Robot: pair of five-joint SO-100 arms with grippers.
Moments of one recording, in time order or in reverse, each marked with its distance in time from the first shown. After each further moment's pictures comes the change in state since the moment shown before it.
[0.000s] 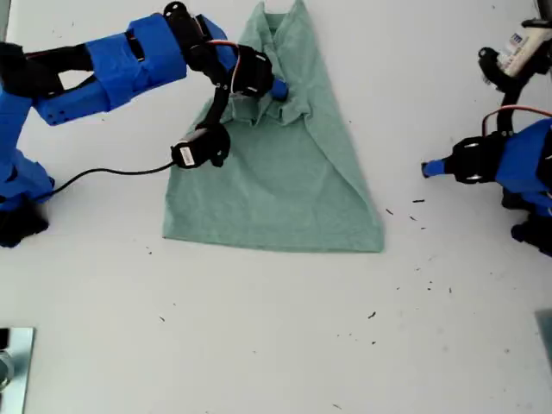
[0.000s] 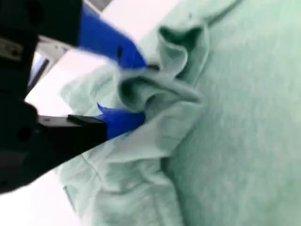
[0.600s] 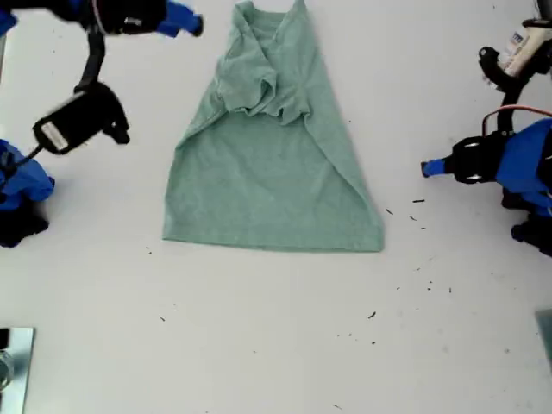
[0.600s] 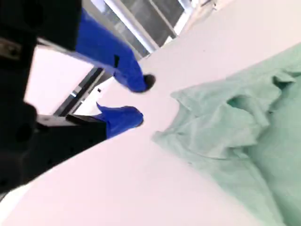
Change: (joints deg) arm 0 -2.9 71.8 57.7 3.9 -6.9; arm 1 0.0 0.4 0.1 0.0 0.0
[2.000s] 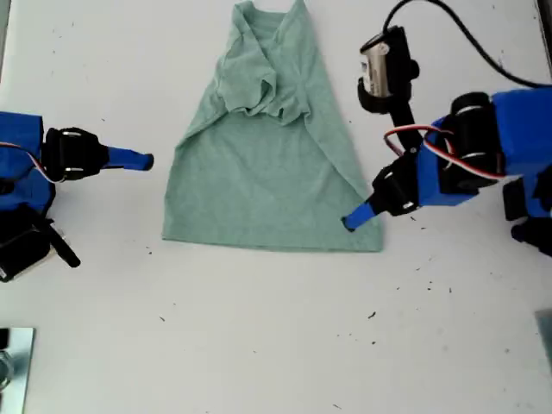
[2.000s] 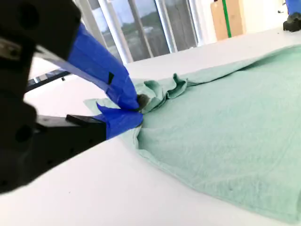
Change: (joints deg) arm 0 20.7 80.1 76.0 -5.0 -25.6; arm 1 -21.4 -81.6 -63.5 4.7 3.7
